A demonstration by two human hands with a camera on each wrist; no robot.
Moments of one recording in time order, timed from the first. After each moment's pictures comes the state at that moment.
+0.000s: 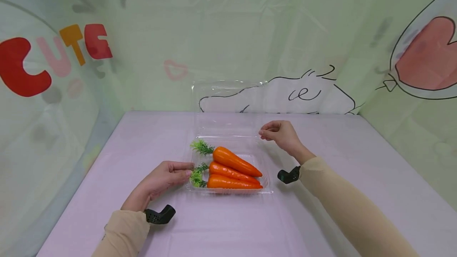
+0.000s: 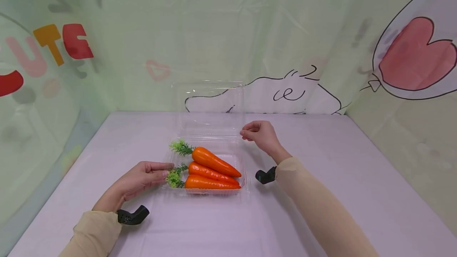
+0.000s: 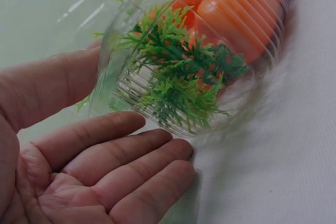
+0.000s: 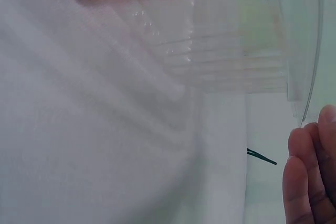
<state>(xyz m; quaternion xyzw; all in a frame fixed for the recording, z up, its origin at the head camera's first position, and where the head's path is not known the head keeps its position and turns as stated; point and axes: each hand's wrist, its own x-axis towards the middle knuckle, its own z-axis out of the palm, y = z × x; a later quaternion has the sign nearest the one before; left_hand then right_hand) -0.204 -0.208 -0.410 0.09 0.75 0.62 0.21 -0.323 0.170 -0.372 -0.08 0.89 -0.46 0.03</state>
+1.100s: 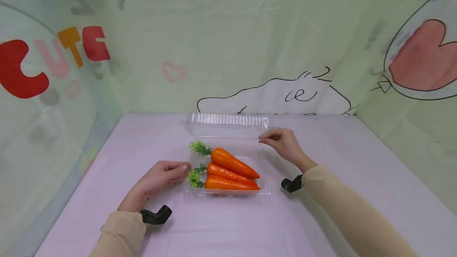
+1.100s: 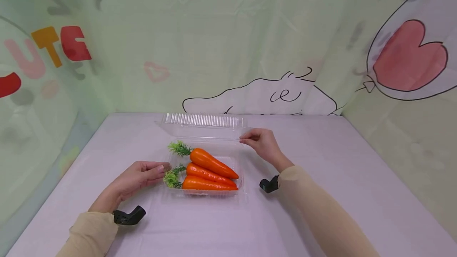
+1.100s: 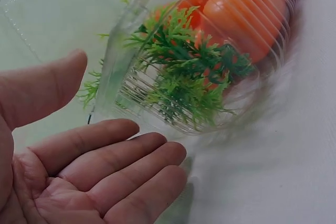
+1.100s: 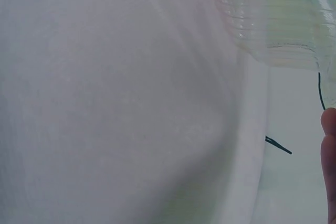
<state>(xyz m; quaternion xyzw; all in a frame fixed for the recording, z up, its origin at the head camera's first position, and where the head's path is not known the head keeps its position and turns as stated) -0.203 -0.209 -0.406 0.08 0.76 0.62 0.19 -0.307 0.182 -0.389 -0.20 0.87 -0.44 -0.07</state>
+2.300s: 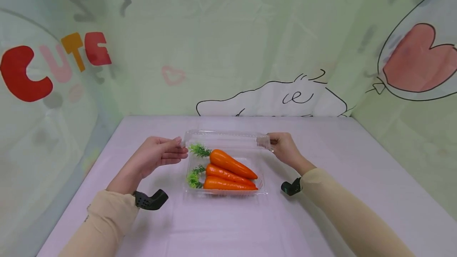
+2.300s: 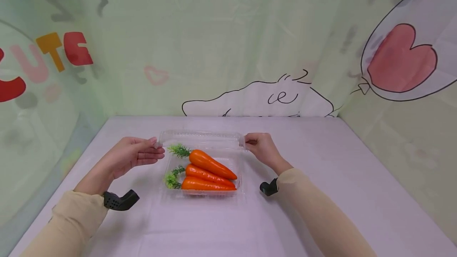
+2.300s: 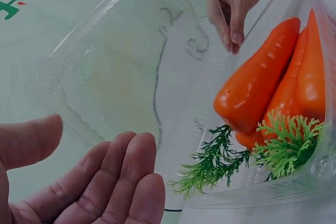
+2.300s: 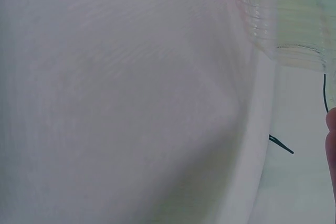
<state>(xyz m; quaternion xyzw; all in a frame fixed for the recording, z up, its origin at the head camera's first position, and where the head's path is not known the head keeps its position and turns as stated) -0.209 -0.204 -0.320 0.01 0.77 0.62 0.15 -0.297 0.185 -0.392 -0.22 0.90 -0.37 -0.10</state>
